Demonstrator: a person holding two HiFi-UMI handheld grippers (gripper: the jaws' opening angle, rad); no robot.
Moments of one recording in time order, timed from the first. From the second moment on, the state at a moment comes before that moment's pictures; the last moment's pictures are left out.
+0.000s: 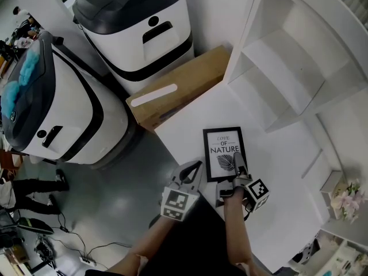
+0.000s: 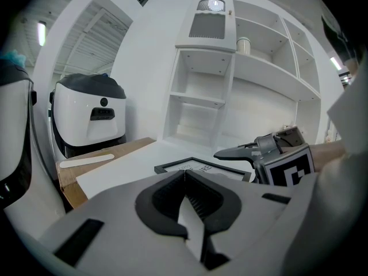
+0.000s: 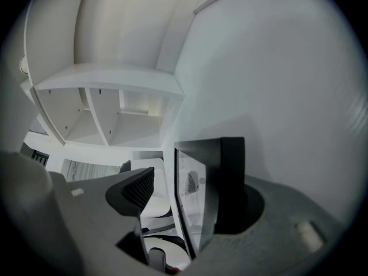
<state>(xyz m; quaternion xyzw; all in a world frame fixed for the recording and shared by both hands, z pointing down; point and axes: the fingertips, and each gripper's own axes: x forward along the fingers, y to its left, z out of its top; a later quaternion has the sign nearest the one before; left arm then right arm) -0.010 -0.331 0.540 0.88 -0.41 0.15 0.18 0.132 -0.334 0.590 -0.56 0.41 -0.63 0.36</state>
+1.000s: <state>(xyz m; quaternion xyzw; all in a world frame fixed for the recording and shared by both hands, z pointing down) -0.015 -0.337 0.529 0.88 -0.41 0.12 0.18 0.129 -0.327 0.607 -0.59 0.32 -0.69 0.26</state>
